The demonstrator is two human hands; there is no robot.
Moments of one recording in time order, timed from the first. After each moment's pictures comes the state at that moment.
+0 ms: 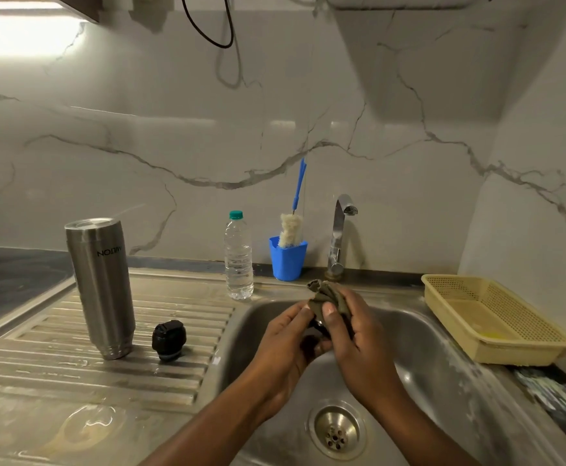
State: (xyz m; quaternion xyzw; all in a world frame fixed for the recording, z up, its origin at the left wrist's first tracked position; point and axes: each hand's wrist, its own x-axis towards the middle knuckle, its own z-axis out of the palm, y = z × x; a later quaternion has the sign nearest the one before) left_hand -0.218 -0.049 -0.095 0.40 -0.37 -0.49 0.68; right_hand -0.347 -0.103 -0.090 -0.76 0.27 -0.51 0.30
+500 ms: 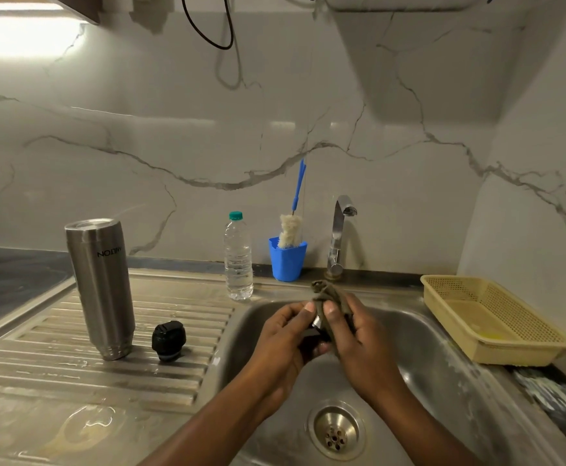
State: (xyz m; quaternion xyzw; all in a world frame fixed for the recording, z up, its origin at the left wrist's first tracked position) left_hand -0.217 -0.052 -0.094 0.41 -0.34 -0.50 0.69; right_hand -0.350 -0.106 -0.088 -0.76 0.28 -0.47 0.36
